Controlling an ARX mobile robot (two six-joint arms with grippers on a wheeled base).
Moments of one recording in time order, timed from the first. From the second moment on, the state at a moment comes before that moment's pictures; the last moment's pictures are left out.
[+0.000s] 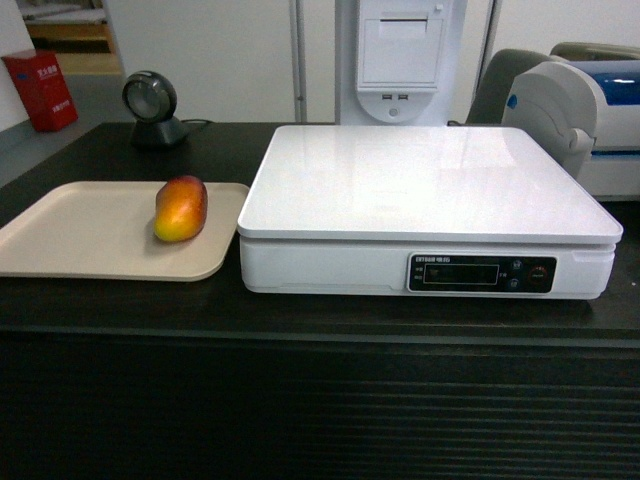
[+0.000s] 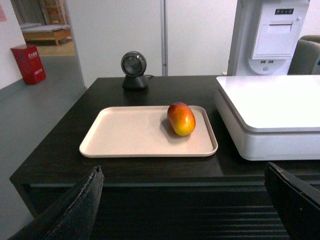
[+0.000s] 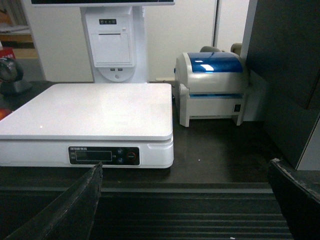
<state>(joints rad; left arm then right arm) 0.00 0.01 0.01 -0.01 0.00 0.00 0.00 0.00 0.01 0.00 0.00 0.00</state>
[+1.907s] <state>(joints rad) -0.05 0.03 0.02 -0.03 -0.13 -0.02 0.00 0.00 0.01 0.00 0.00 0.00</state>
